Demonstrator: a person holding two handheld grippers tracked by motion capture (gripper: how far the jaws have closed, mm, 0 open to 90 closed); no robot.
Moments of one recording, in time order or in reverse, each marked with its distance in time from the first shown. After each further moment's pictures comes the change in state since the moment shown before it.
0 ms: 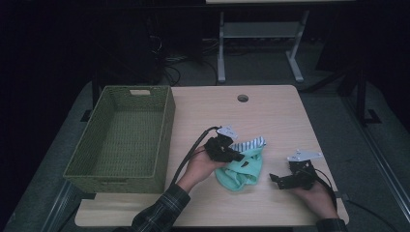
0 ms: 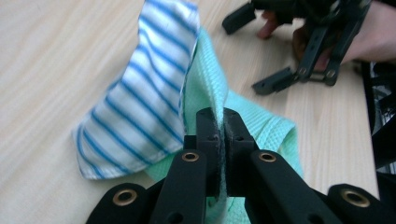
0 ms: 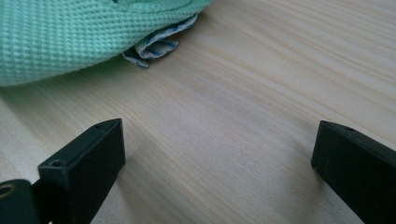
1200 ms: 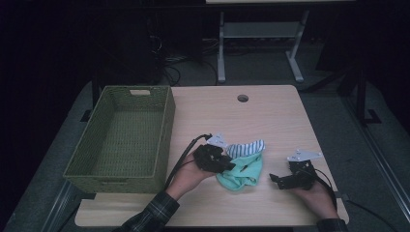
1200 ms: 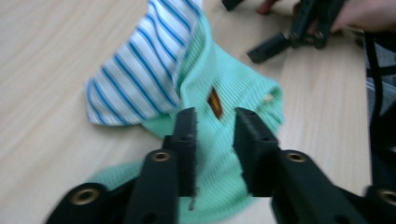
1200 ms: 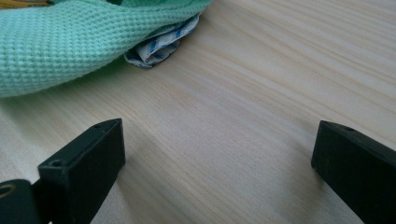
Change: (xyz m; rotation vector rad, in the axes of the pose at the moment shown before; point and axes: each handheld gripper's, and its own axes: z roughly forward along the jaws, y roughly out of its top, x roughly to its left) left arm -0.023 -0.029 -0.033 0.020 0.066 0.033; right arm 0.000 0.000 0.000 -0.003 0.000 -0.002
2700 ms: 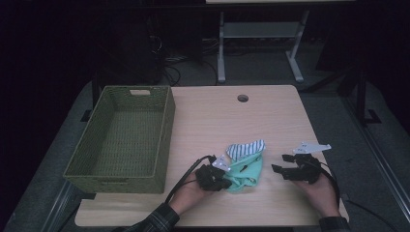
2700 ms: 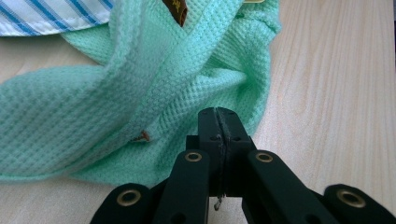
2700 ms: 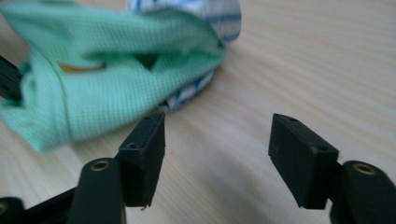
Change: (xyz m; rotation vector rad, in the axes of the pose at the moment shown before) left arm -0.019 -0.039 0.037 0.123 -0.017 0.023; right arm -0.007 0.027 -0.026 -0.061 0.107 0.035
